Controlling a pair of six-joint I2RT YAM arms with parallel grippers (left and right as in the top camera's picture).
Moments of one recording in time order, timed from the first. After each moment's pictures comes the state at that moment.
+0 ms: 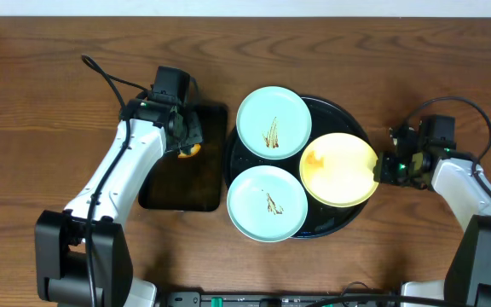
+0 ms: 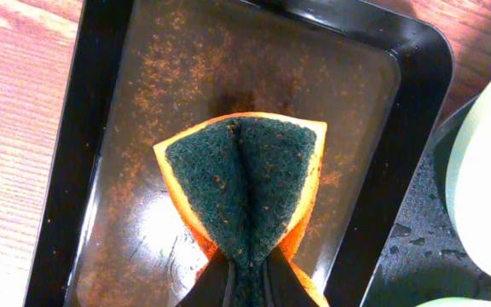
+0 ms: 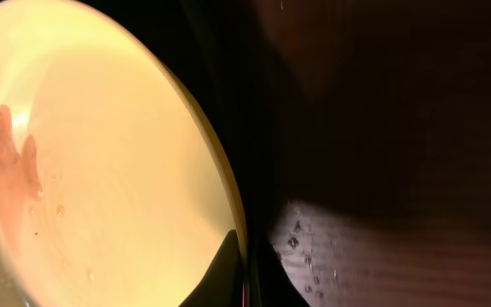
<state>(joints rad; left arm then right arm) -0.20 1.65 1.22 -0.83 -0.04 -0.43 -0.16 1.59 0.83 -0.56 -0.30 0.04</state>
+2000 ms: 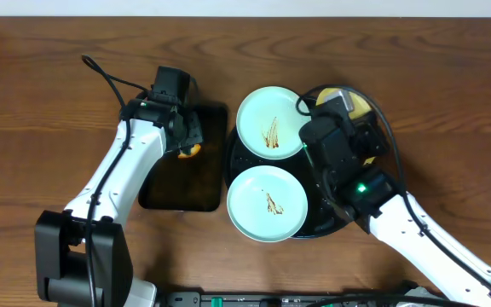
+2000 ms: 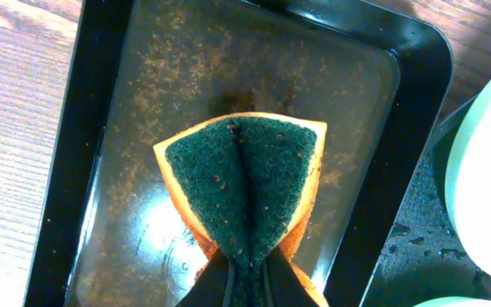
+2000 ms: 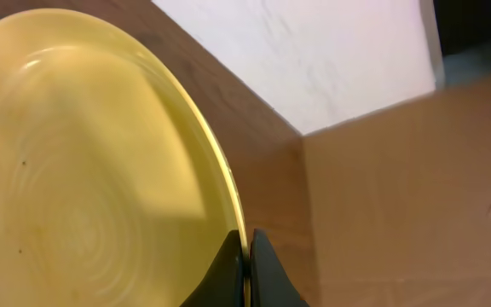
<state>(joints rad) -0.20 1.65 1.22 -0.83 -0.04 -0.43 0.66 1.32 0.94 -0.36 1.06 -0.33</state>
